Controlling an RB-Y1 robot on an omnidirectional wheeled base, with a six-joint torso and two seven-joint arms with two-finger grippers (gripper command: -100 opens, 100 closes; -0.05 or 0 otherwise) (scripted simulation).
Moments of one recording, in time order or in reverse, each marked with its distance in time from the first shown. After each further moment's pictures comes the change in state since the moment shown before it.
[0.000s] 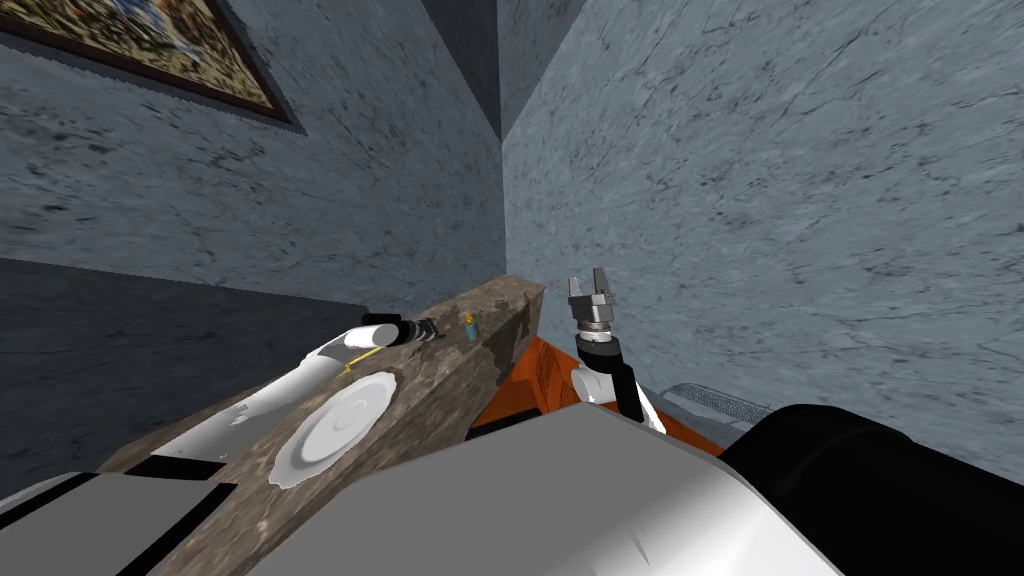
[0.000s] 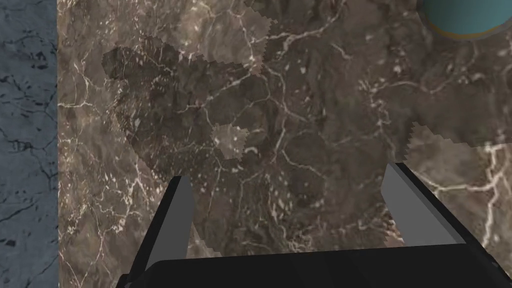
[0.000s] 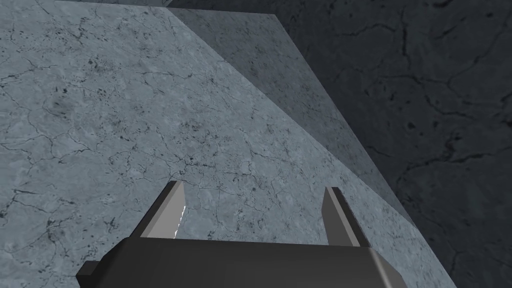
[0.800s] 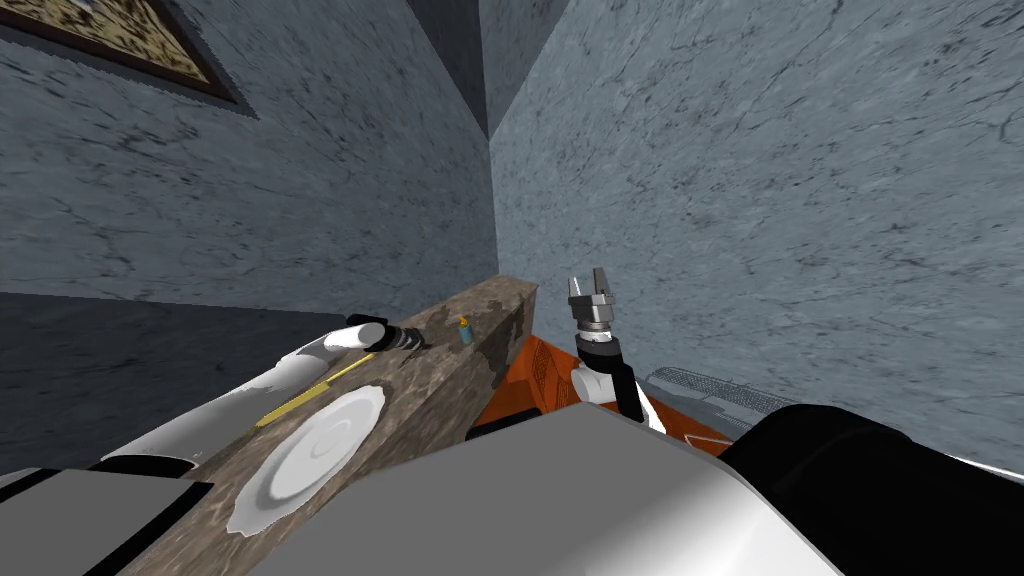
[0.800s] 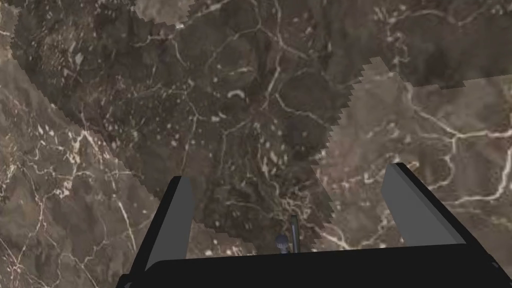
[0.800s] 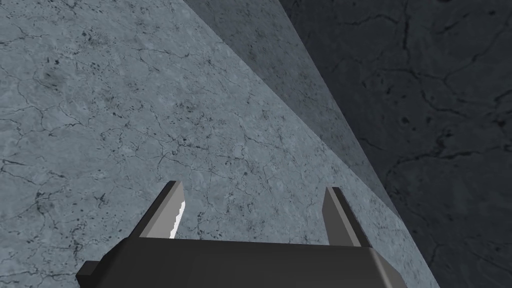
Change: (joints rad) left arm -0.046 0.069 -0.056 0.152 0.108 0.135 0.036; right arm 0.000 0.000 0.000 0.000 0.000 0.000 0.000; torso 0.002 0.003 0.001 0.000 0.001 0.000
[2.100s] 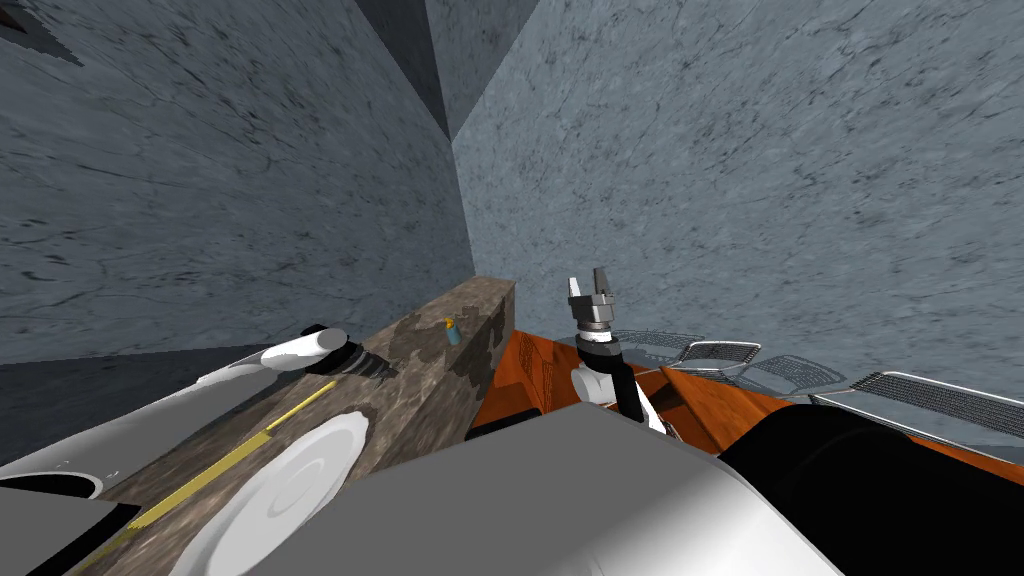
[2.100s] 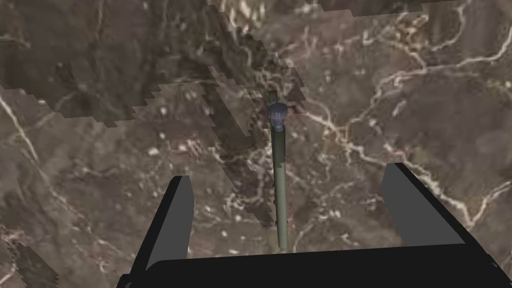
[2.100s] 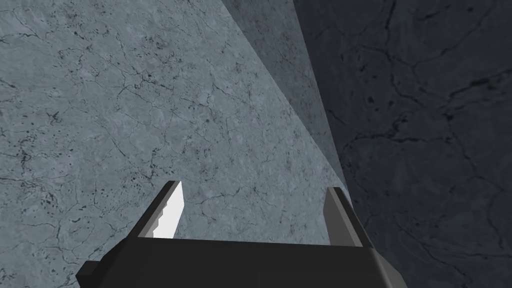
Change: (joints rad) left arm -0.045 0.129 -0.130 0.266 0.189 0.263 0.088; right arm 0.000 0.000 0.000 0.000 0.000 0.000 0.000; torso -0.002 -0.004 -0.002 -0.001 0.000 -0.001
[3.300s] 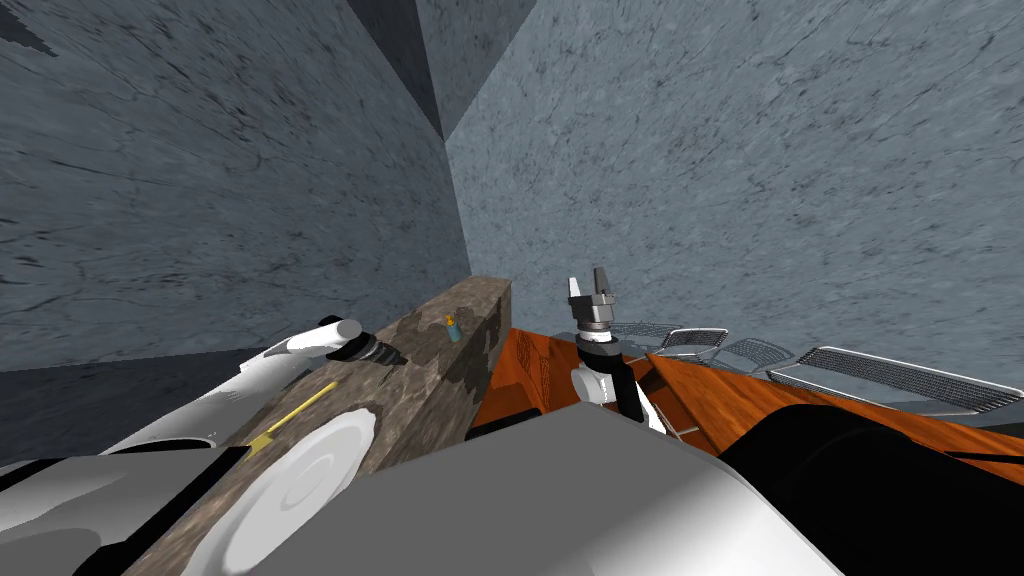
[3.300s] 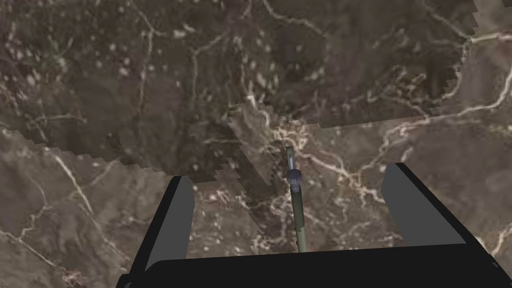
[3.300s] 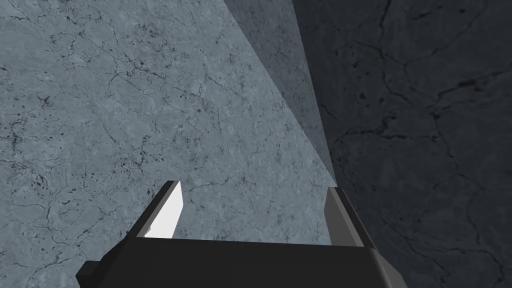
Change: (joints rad) left arm -0.008 -0.181 0.329 0.055 -0.329 0.100 -0.034; right arm 0.000 0.000 0.000 0.000 0.000 0.000 0.000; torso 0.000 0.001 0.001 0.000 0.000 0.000
